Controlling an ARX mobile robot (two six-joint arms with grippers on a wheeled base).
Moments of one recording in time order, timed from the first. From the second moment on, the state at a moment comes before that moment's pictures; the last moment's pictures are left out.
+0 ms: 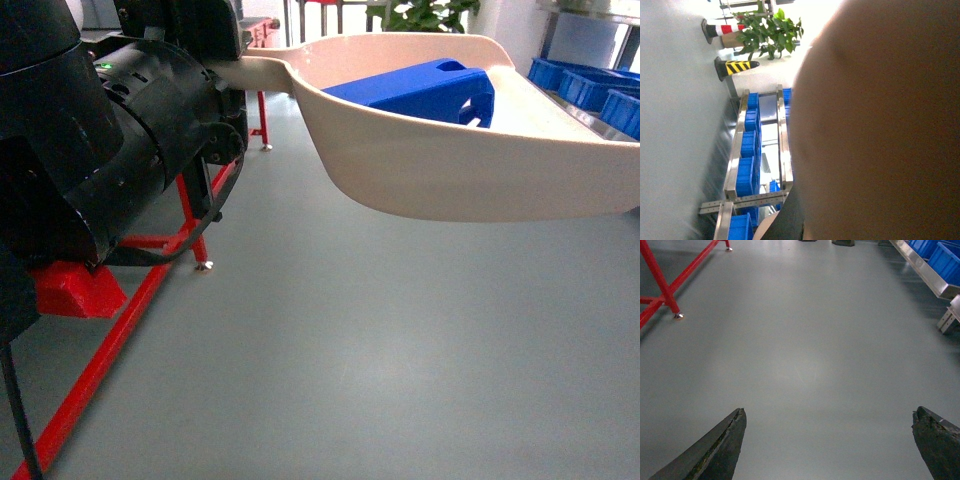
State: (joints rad) left arm -0.45 1.82 0.74 1.28 -0.30 -1.46; right arm -0.64 0.78 0.12 0.26 -0.55 -0.34
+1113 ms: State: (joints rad) left arm -0.45 1.82 0.74 1.28 -0.30 -1.46; right arm -0.64 0.78 0.12 0.26 -0.55 -0.34
